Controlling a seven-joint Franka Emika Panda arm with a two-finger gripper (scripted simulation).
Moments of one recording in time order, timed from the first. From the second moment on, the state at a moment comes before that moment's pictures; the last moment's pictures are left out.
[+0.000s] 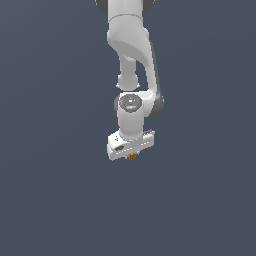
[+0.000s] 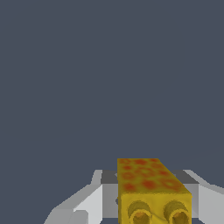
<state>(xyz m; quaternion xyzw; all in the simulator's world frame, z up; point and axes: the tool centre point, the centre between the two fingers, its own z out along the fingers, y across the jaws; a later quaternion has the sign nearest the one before) 0.034 0.016 0.072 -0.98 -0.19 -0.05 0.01</state>
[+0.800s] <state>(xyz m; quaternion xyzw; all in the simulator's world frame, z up) 0.071 -0.061 0.169 -0.95 -0.27 -0.15 0.02</state>
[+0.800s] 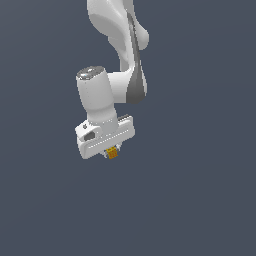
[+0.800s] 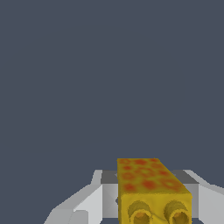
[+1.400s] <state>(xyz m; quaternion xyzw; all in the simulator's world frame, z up) 0.094 -0.113 0.238 -0.92 -0.32 -0.22 0.03</state>
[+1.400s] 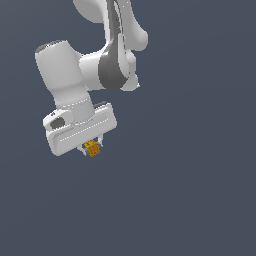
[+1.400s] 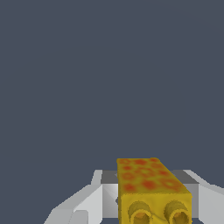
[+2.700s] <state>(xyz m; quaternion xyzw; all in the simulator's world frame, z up) 0.129 -0.207 0.359 -0.85 -0.41 -0.33 0.05</state>
